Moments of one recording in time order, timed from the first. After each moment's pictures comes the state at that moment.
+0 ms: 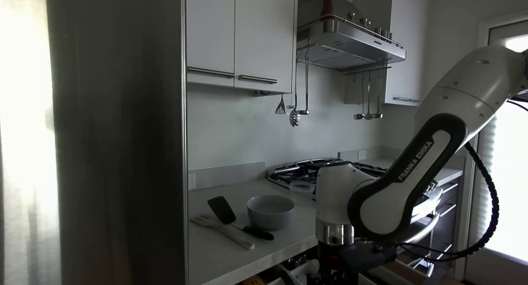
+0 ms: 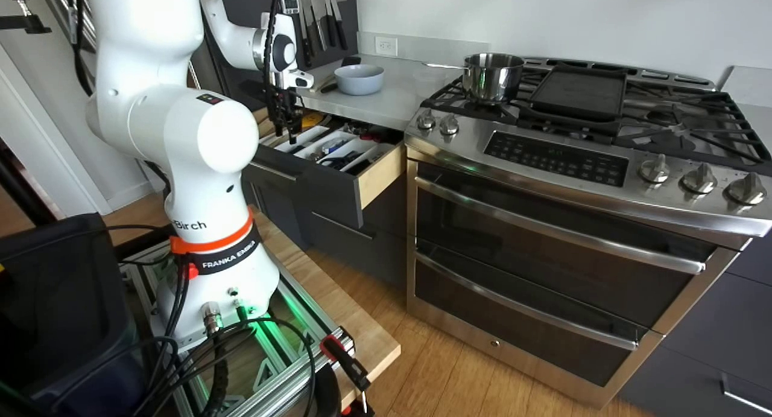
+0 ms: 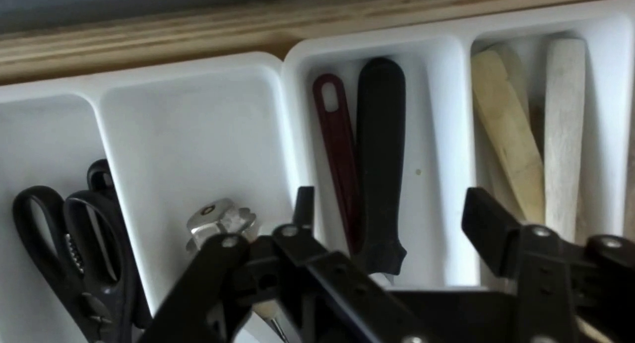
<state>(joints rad) 0.42 0.21 0.42 -2.35 0.05 2.53 0.65</state>
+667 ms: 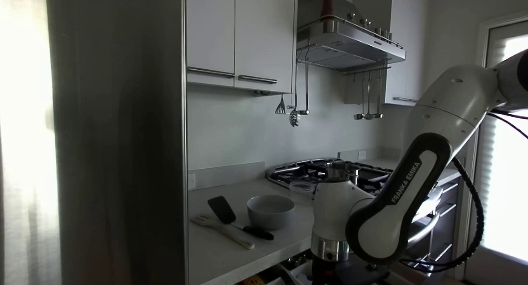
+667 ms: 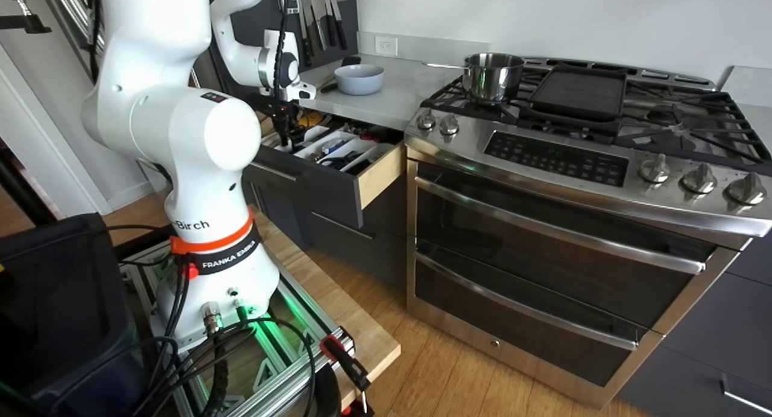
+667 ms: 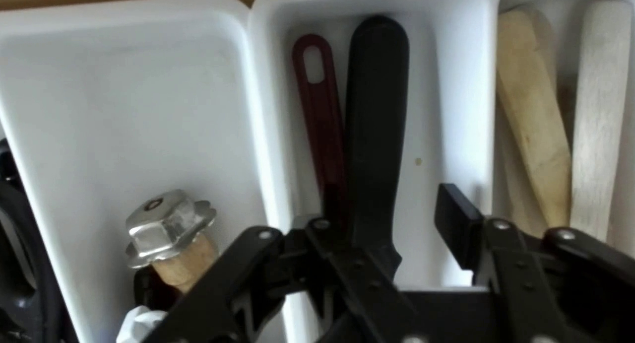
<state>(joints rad) 0.49 0.32 0.34 -2.34 0.01 2.68 0.64</state>
